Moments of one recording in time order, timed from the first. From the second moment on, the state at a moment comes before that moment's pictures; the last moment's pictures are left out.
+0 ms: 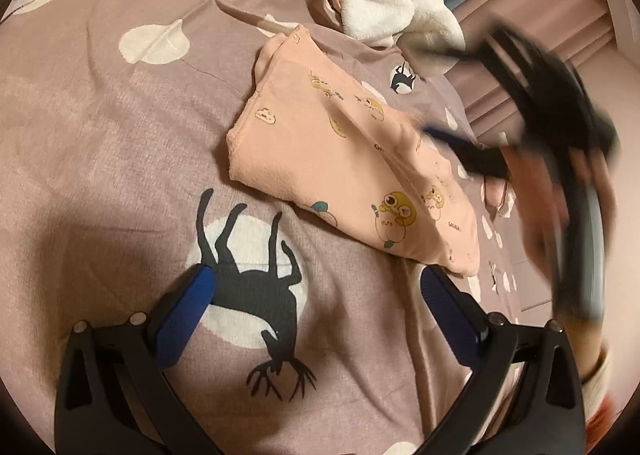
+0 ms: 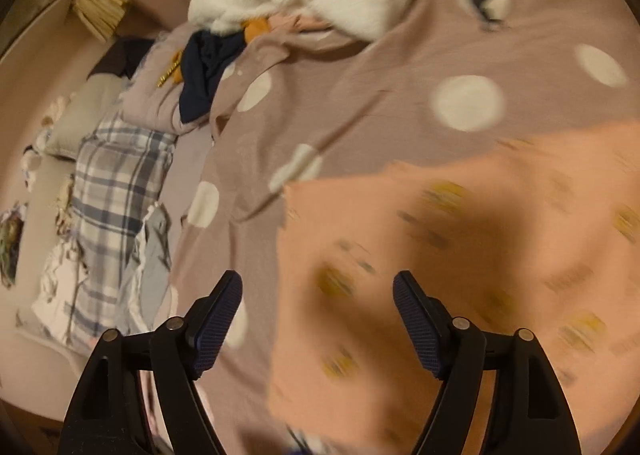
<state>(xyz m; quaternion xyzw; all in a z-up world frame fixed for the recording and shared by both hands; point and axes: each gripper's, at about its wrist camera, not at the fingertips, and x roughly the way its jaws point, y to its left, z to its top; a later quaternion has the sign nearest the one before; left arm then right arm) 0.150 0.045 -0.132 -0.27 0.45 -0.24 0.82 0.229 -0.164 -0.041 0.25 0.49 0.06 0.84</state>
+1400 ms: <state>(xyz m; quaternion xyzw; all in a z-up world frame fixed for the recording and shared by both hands) 0.227 0.013 -0.124 -0.31 0.43 -0.23 0.82 0.137 -0.289 -0.128 0.36 0.37 0.14 0.84</state>
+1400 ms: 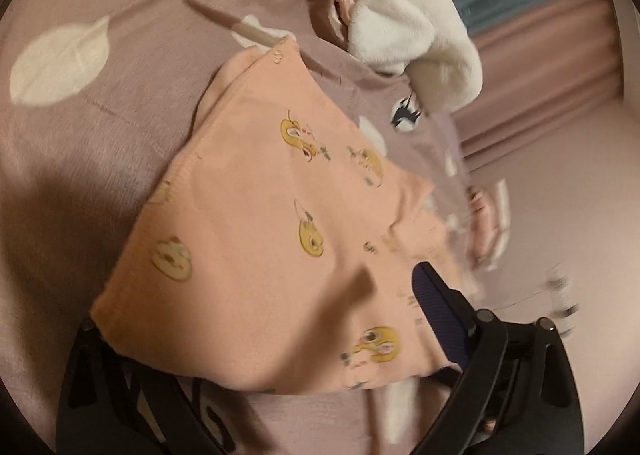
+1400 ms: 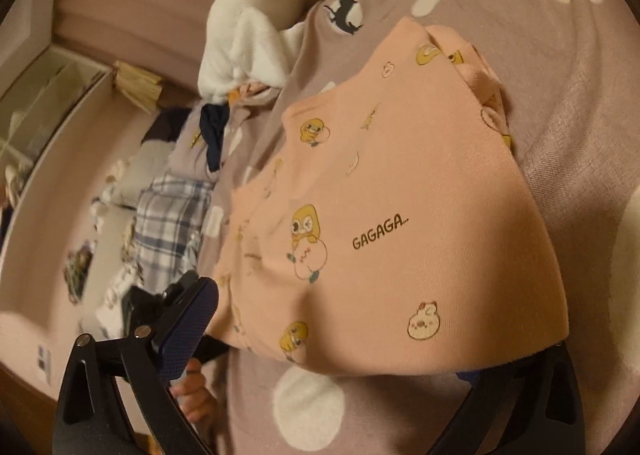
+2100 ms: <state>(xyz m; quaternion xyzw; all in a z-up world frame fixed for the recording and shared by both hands) 0.226 0.004 -0.131 -0.23 0.42 -0.16 0.87 0.142 -0.306 -0.138 0.31 0.36 0.09 0.87</state>
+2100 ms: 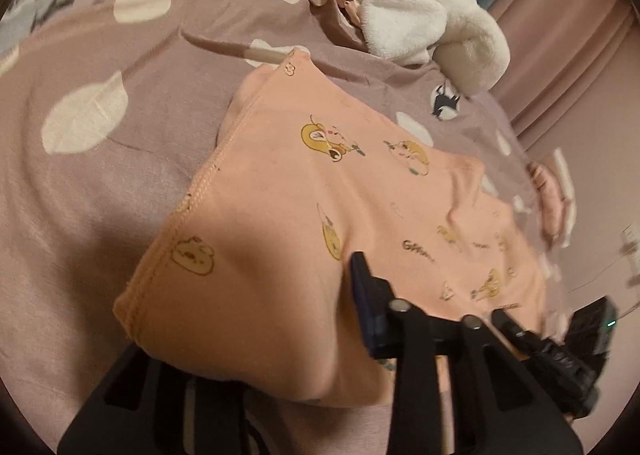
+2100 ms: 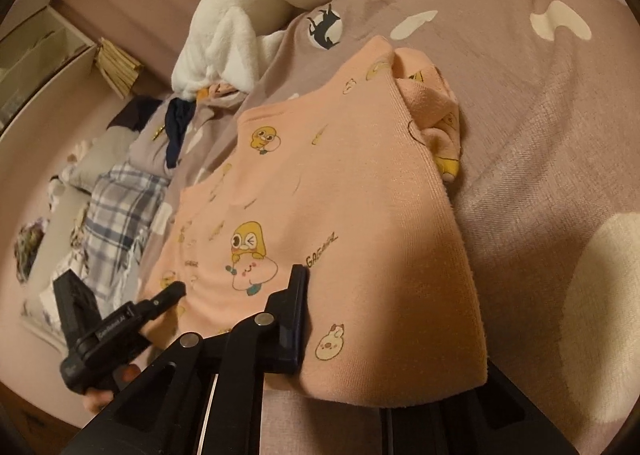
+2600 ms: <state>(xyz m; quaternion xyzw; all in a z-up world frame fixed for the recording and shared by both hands) 0.208 0.000 -0.107 -0.28 0.40 -0.21 0.85 0.127 -0.309 -0.123 0.34 0.31 0.14 0.88</state>
